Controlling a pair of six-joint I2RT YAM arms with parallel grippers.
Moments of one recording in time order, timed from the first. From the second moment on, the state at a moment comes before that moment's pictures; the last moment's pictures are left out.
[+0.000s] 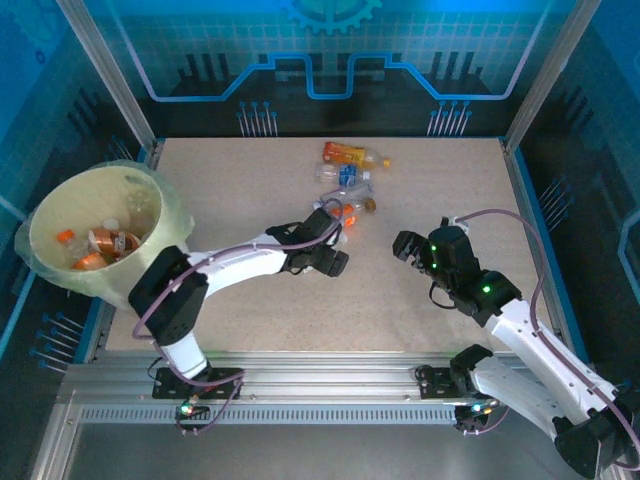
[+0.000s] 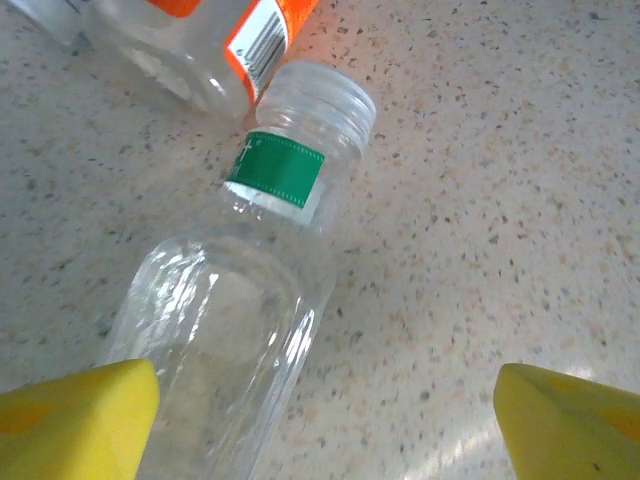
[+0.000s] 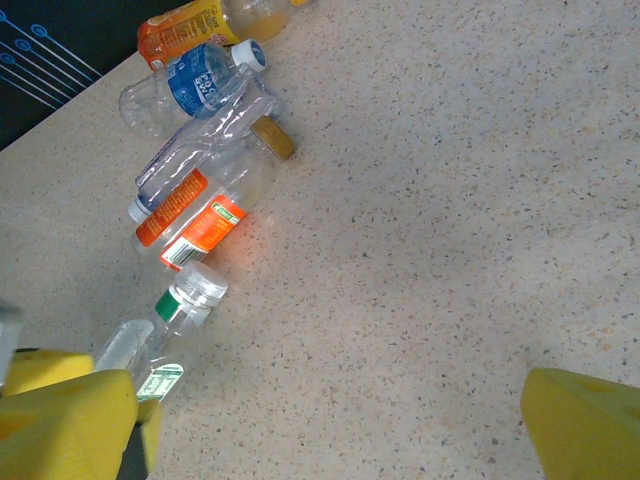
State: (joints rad) left arm -0.75 1.68 1.13 -0.46 -0.15 -0.24; right arm 0.50 0.82 0.73 -0.60 0.25 0.83
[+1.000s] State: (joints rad) left arm -0.67 1.93 1.33 -0.72 -0.16 -0.12; right arm 0.50 0.83 0.73 -0.60 0.23 0.83
